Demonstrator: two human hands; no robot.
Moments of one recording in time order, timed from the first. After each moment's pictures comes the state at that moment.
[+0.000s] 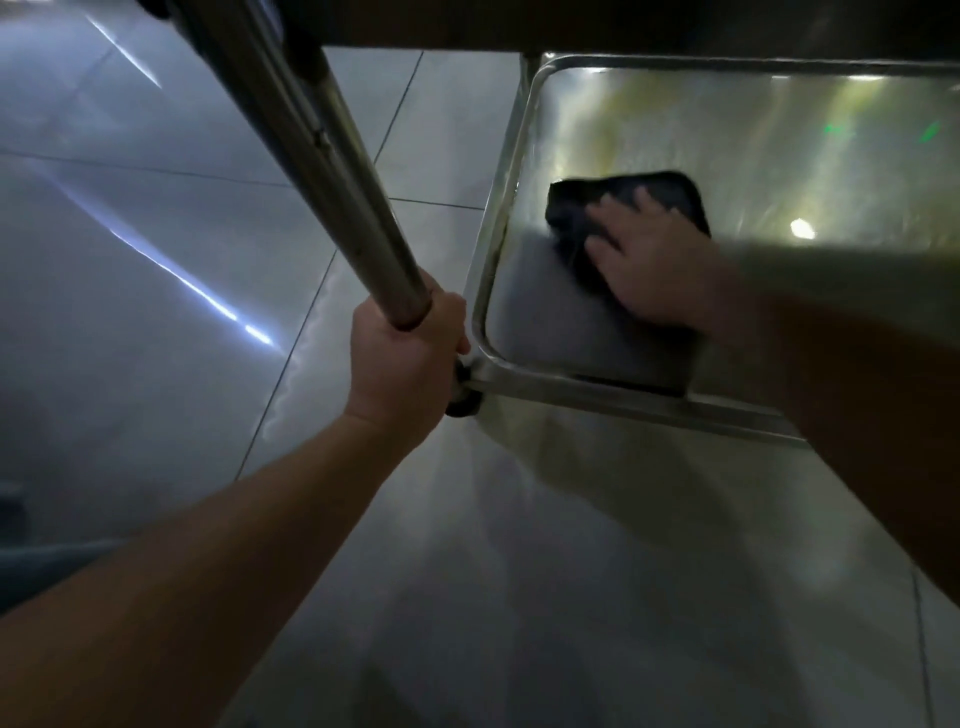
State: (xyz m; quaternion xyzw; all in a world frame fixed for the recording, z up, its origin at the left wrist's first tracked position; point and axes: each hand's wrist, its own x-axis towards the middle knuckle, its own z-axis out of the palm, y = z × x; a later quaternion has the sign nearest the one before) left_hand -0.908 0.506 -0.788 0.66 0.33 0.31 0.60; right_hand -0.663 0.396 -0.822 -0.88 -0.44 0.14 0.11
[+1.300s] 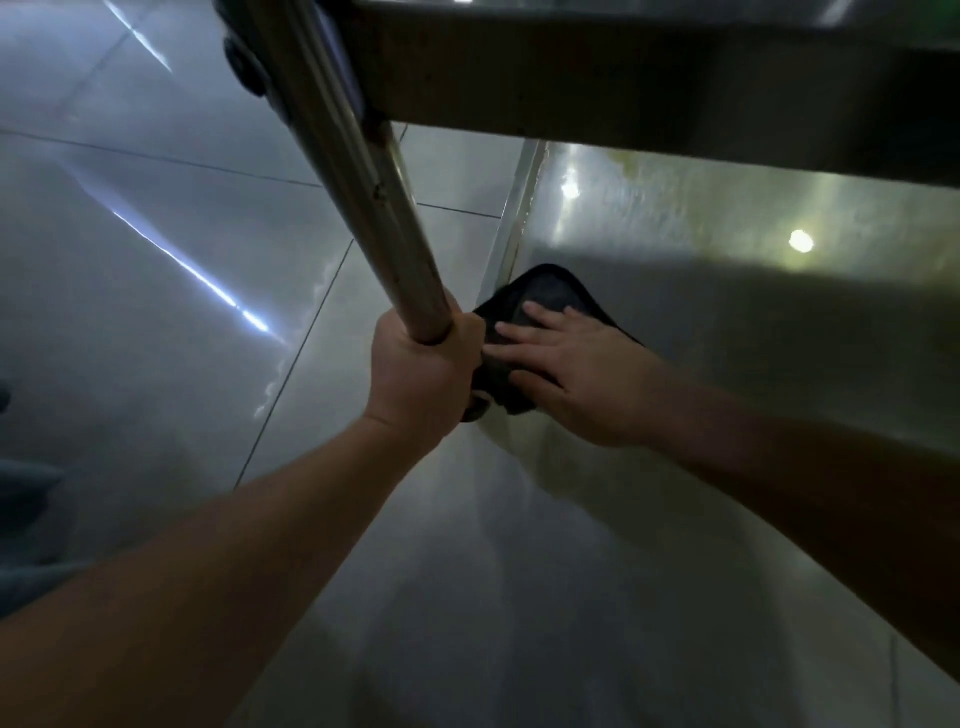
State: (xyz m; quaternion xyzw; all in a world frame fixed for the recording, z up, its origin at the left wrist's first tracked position) left_hand -0.905 0.504 -0.789 0.63 0.32 0.31 0.63; right_hand -0.757 0.380 -0.811 -0.74 -0.63 0.21 0.07
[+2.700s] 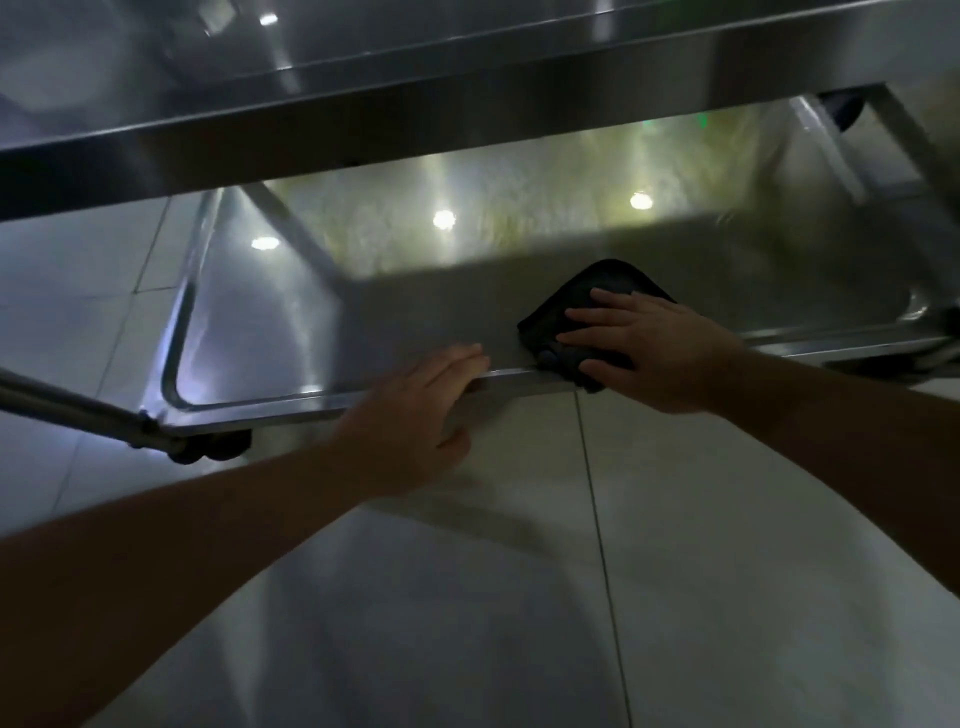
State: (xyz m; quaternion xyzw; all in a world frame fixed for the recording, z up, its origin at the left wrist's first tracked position) left_hand -0.783 0.245 -0.792 0.98 -0.05 -0.06 0.17; right_hand -0.583 -0.019 -0.823 -0.86 -0.49 0.13 0.05
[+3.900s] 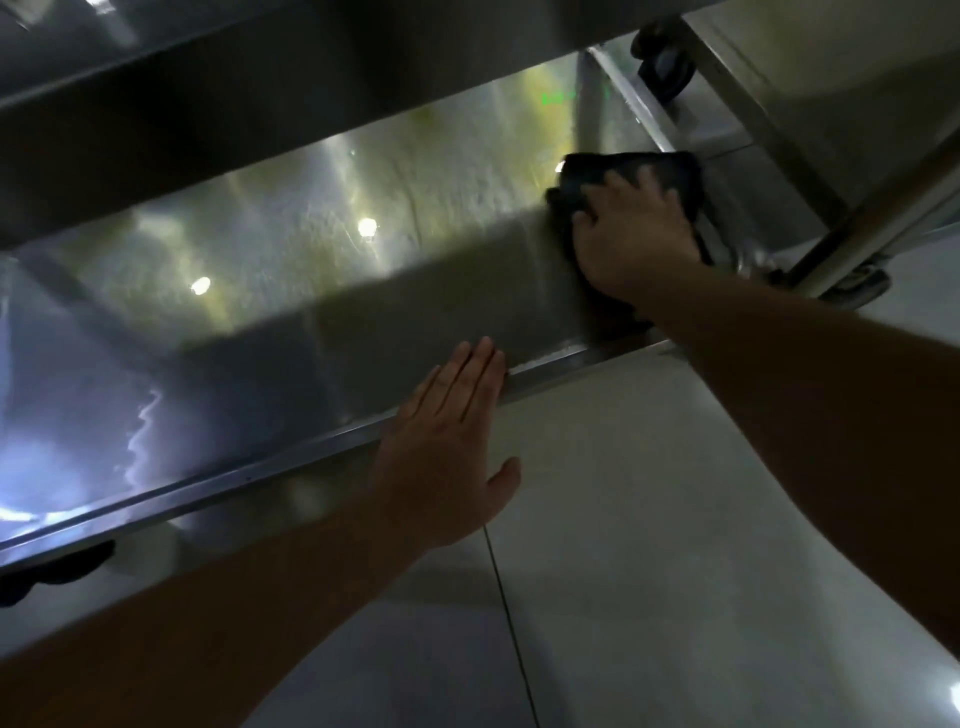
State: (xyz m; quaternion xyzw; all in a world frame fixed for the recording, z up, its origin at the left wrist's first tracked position) left_hand -0.690 0.080 -0.842 0.99 -0.08 -0.03 0.05; right_hand -0.456 -0.102 -0.823 -0.98 -0.13 0.08 0.12
